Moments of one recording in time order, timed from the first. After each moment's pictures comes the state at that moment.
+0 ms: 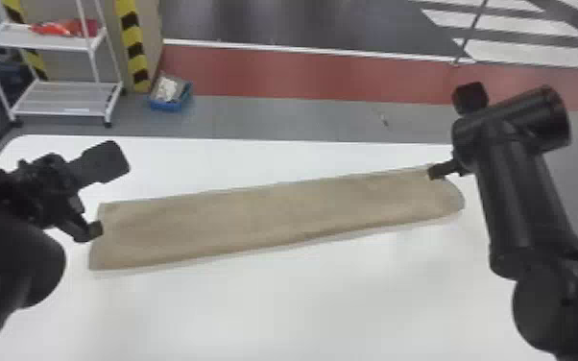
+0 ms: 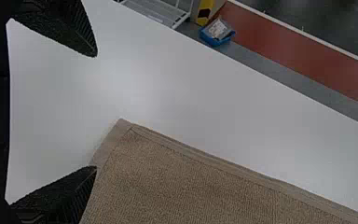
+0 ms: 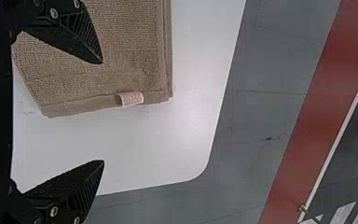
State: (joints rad) left arm -0.24 0.37 -0.30 -1.68 -0.95 0.78 -0.91; right arm -0.81 -0.13 -0.23 -0.93 0.88 0.99 0.57
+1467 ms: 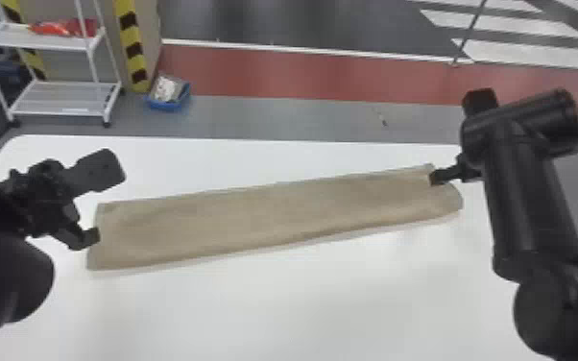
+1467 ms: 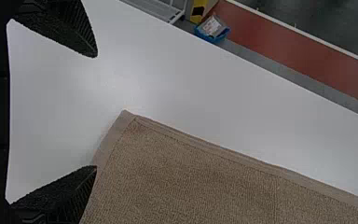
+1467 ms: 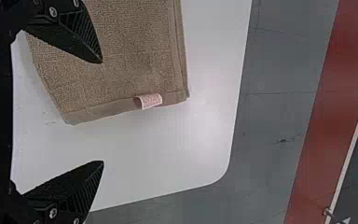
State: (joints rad) left arm -0.19 0.37 -0.27 -1.72 -0.95 0.73 -0.91; right arm -0.79 -0.14 -0.26 -0.97 0.85 1.07 0.60
